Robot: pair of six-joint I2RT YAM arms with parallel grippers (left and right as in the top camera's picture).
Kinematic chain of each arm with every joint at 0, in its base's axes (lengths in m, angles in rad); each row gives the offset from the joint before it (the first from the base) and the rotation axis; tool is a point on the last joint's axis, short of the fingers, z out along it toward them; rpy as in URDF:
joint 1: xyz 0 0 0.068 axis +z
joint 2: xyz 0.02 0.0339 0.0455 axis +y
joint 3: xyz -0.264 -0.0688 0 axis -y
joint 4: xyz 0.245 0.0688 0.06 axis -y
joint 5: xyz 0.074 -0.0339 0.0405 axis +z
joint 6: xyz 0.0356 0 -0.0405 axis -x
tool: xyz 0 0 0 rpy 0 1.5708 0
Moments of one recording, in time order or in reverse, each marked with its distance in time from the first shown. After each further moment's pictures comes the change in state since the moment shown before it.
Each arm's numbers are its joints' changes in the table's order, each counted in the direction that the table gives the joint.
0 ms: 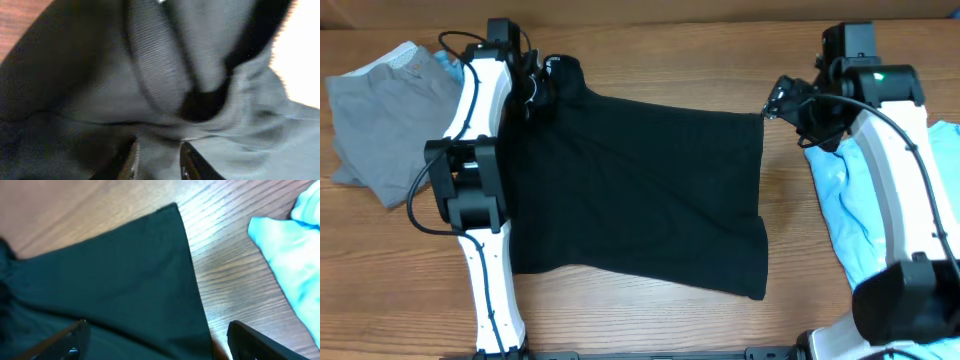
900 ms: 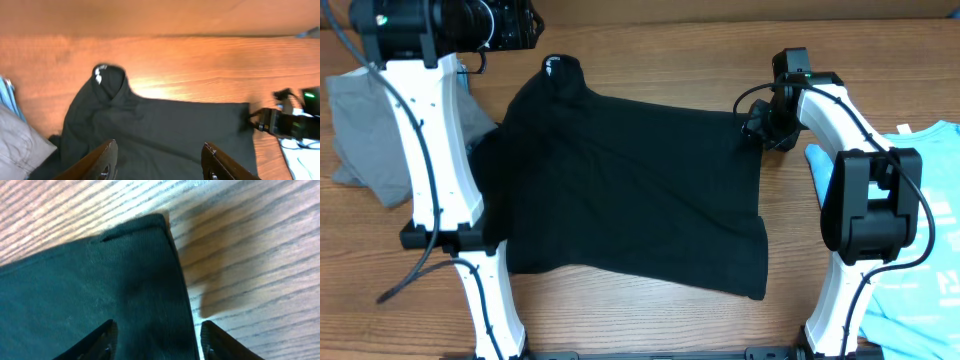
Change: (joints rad) left arm -0.042 -0.249 0.871 -0.639 -0.065 -0.070; right arm 0.013 0.433 -0.018 0.284 -0.023 0.052
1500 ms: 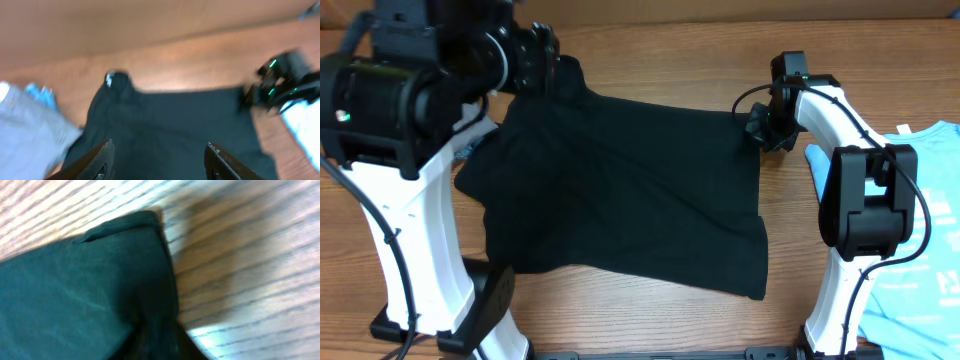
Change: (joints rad) left arm -0.204 -0.412 -0.309 -0.003 0.252 -0.036; right arm 0.000 0.029 -0.004 0.013 0.008 0.003
